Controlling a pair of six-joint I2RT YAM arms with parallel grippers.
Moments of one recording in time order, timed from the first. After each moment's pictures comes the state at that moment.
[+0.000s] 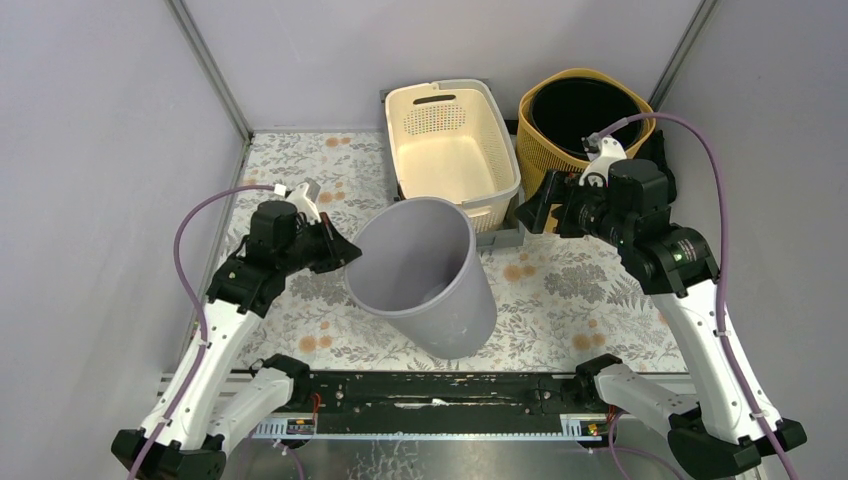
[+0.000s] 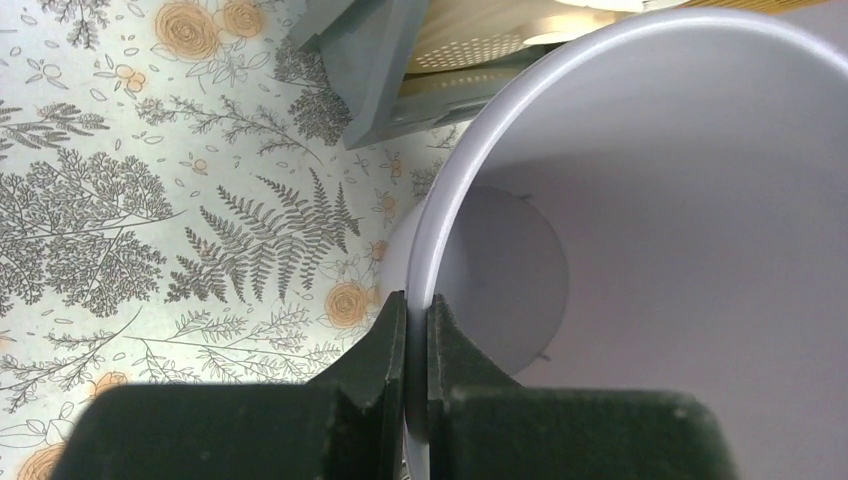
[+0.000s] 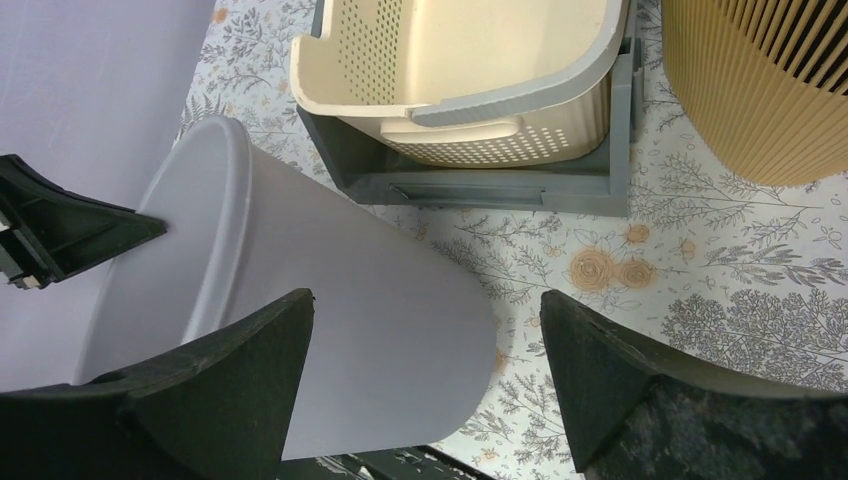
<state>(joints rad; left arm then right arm) -0.31 0.86 0.98 -0.73 0.30 -0.57 0.37 0.99 1.38 -0.88 -0.16 0.41</state>
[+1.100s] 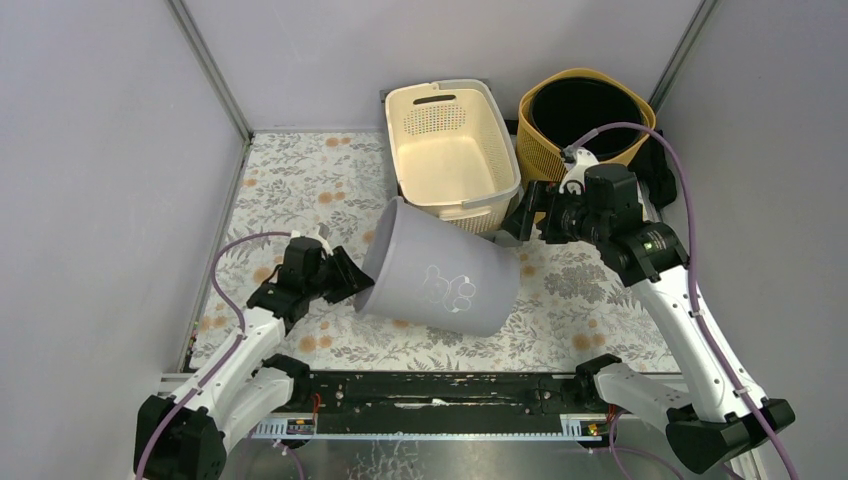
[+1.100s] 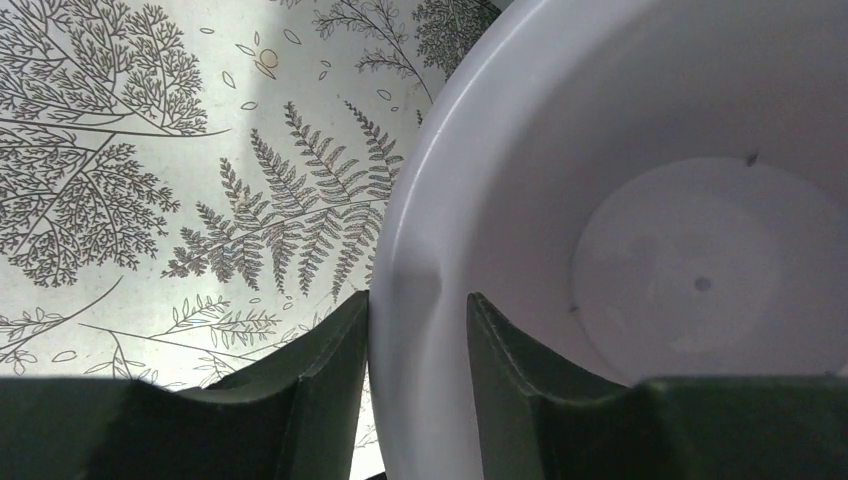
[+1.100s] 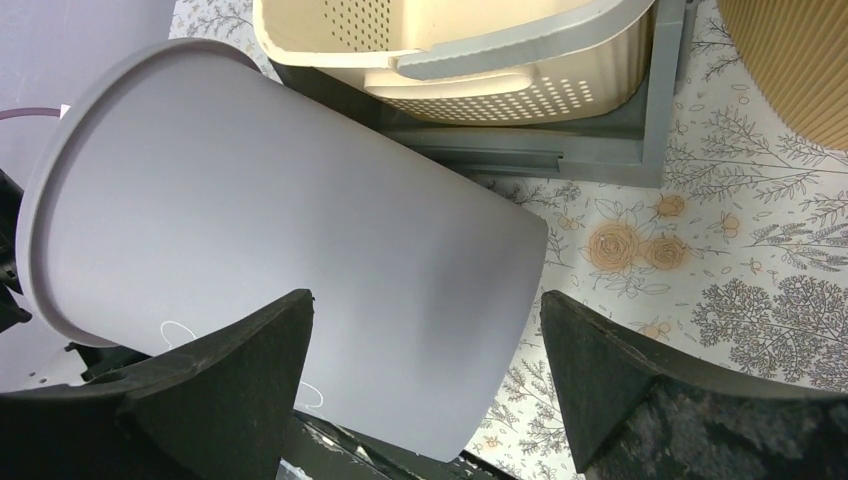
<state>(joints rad) -0.31 0.86 0.49 -0.36 0.26 -0.76 0.37 1.02 1.24 -0.79 -0.23 0.42</state>
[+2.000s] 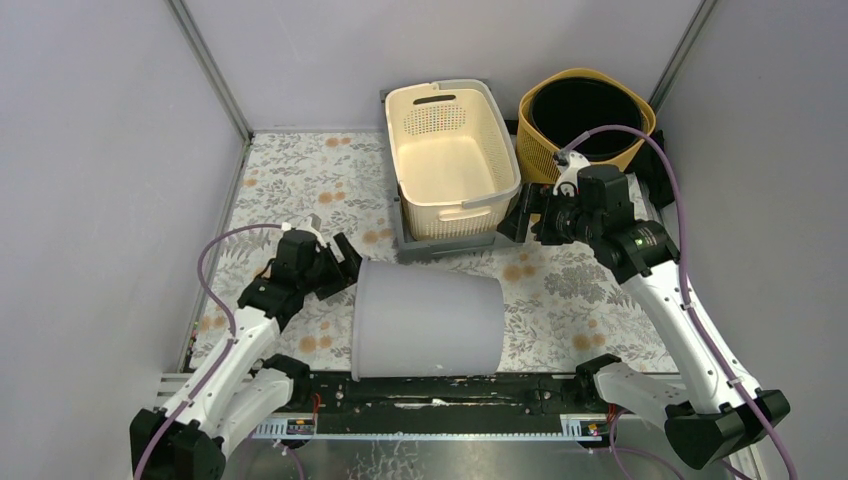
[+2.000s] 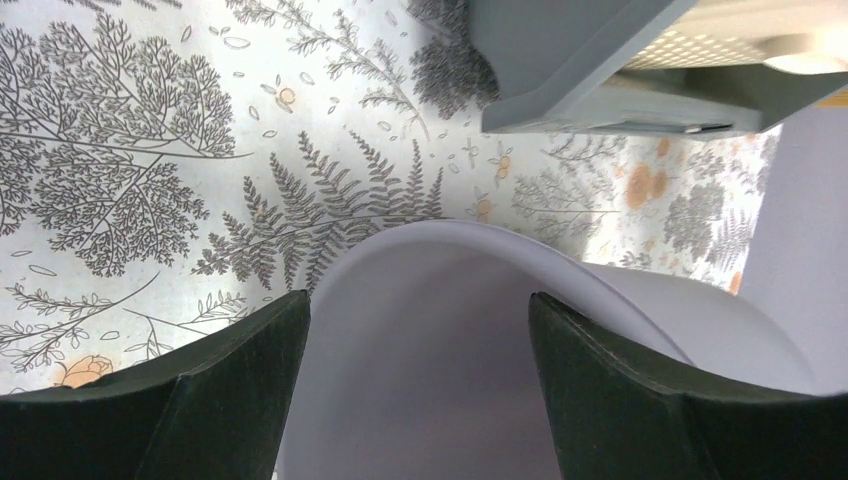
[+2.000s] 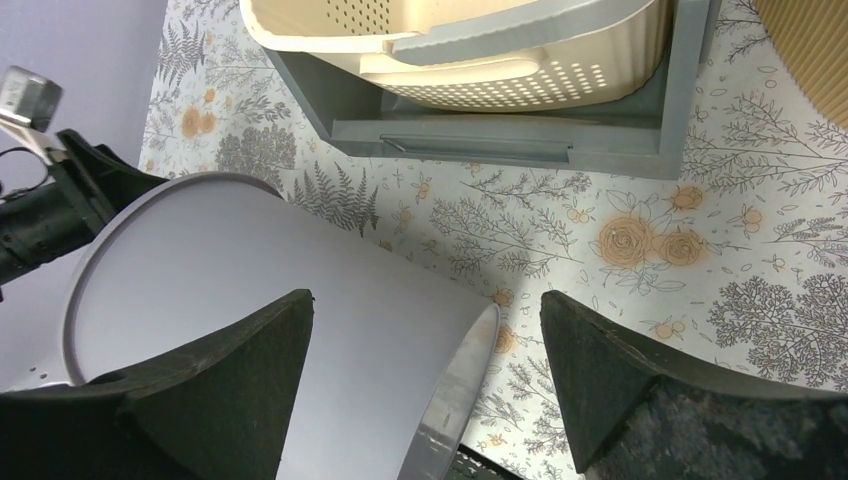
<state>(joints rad) -0.31 0.85 0.58 -0.47 0.19 -0.75 0.37 1.05 1.20 -0.76 -0.26 0.43</state>
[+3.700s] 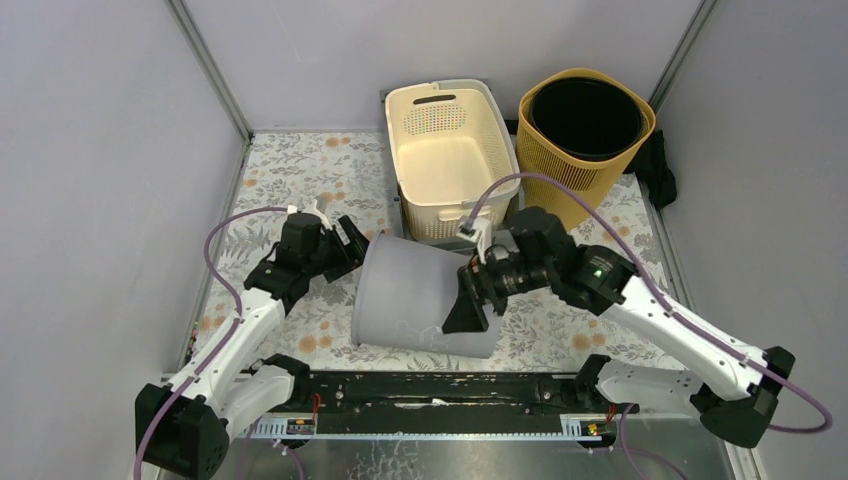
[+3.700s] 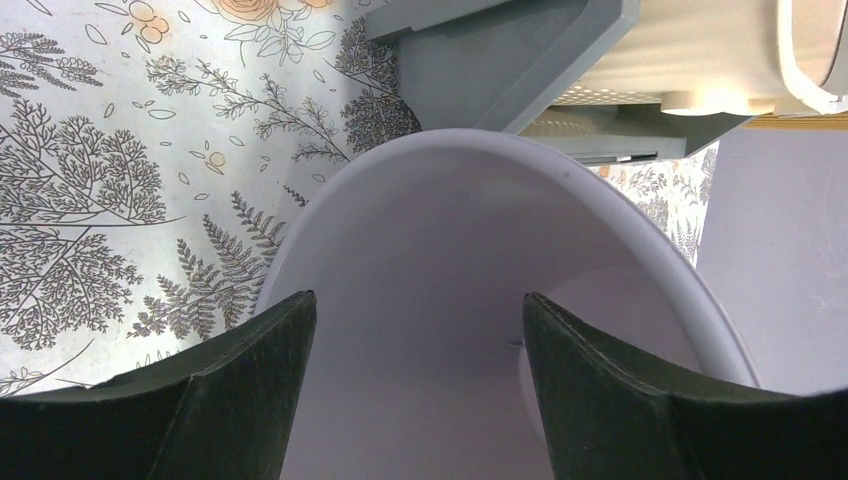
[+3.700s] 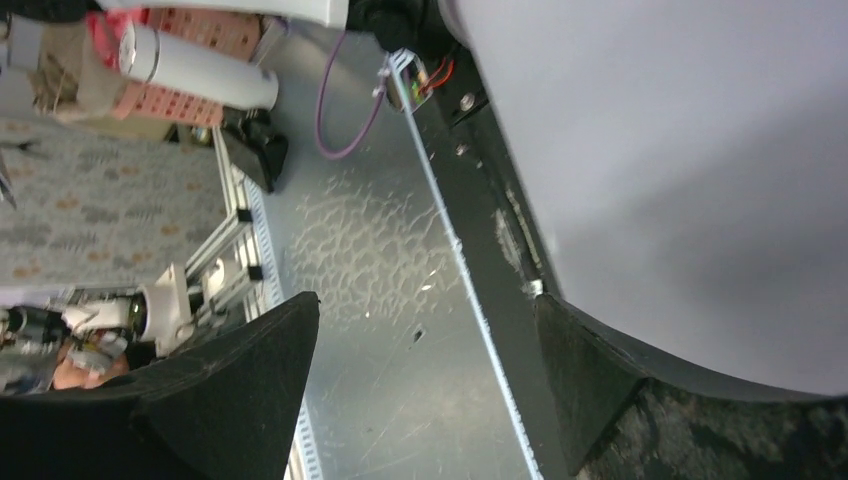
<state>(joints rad) -0.31 0.95 0.68 -0.38 0.22 -0.77 0.86 1.04 1.13 -0.70 -0.64 0.40</state>
